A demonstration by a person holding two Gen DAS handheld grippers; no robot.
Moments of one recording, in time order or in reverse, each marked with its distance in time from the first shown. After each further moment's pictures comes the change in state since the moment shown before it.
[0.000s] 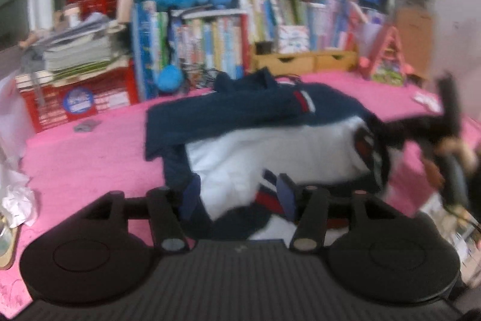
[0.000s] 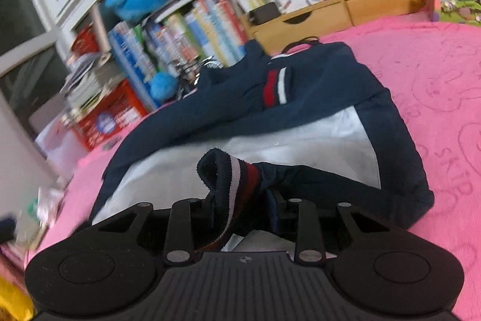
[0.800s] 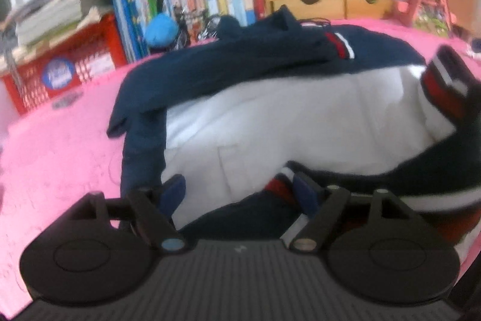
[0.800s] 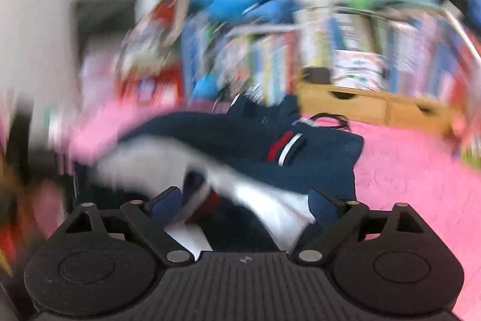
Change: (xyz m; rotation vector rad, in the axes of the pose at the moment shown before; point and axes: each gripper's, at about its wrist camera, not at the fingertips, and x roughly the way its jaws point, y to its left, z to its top) left arm 0.146 -0.017 -0.019 0.038 0.118 0.145; right arm -0.052 -0.020 0.036 -0.721 -0.016 0.076
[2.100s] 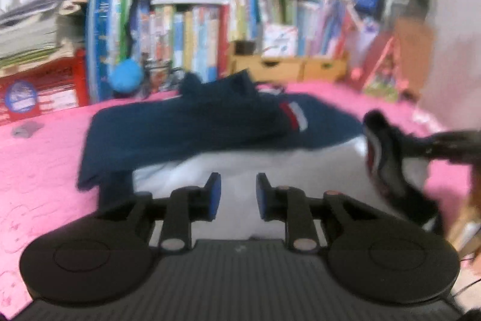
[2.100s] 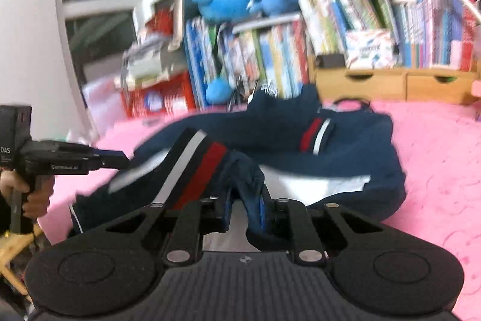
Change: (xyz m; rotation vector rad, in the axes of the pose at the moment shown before) left arm -0.028 0.044 0.040 -0.105 -0.161 -0.336; right arm 0.003 0.026 0.008 0.315 -0.108 0.031
